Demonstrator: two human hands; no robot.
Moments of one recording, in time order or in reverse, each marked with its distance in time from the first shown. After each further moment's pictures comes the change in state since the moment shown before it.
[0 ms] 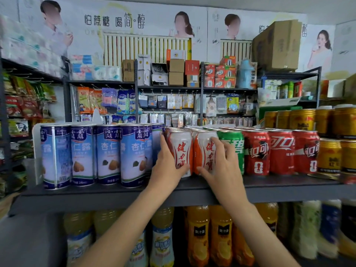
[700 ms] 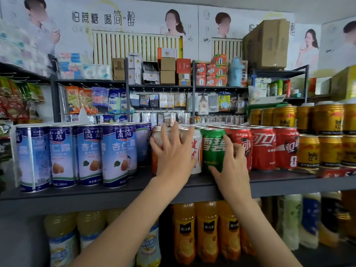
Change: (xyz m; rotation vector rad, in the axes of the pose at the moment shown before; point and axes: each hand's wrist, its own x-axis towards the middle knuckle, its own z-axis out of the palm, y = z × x) left_hand 0.002 0.053 0.026 0.624 0.045 0.250; right_hand -0.003 0.036 -0.025 -0.094 0.009 0.164
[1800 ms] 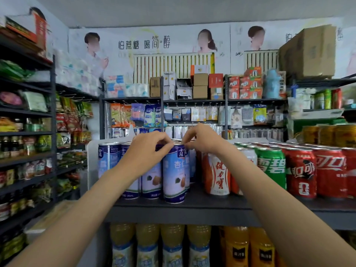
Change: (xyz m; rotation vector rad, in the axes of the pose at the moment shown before) left_hand -0.010 -0.164 -0.108 -0.194 0.142 0.111; right_hand 0.101 -0.177 0.028 0.263 -0.576 -0.379
